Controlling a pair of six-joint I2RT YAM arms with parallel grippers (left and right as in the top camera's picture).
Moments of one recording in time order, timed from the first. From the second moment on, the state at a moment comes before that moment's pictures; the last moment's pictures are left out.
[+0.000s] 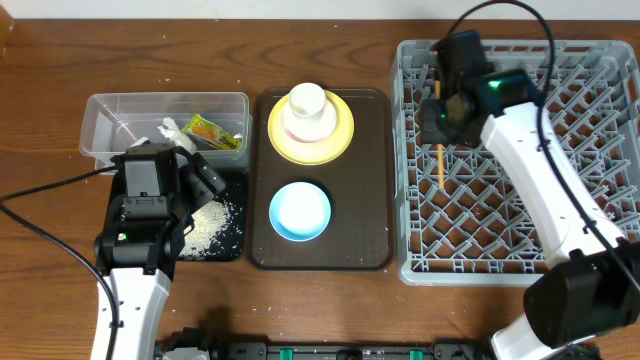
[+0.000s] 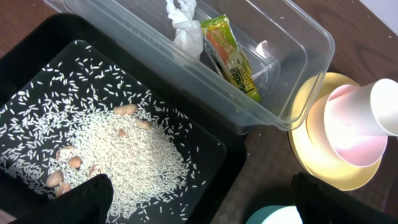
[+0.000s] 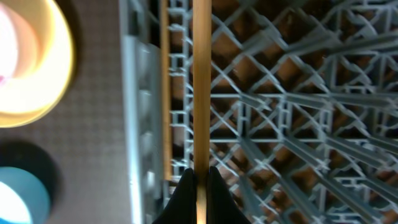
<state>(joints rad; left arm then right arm) 0.02 1.03 0.87 -0.74 -0.10 -0.62 0.26 1.76 1.62 -1.11 0.08 0.28</state>
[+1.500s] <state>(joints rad) 0.02 1.03 0.87 -0.74 -0.10 -0.62 0.24 1.76 1.43 -0.99 -0.02 0.22</state>
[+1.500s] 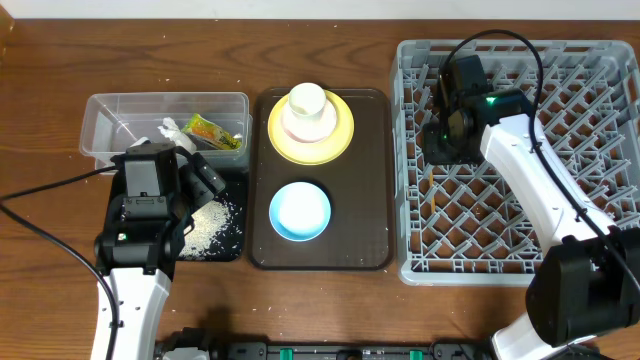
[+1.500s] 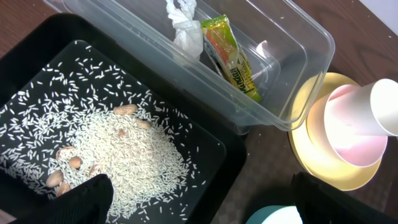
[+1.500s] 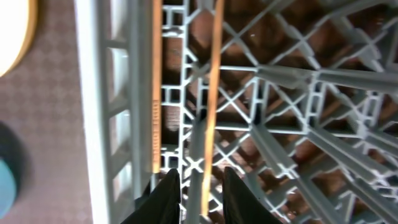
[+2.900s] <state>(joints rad) 0.02 1.03 0.87 -0.74 -0.10 -0.62 0.40 1.76 1.40 -0.89 0.02 0.31</state>
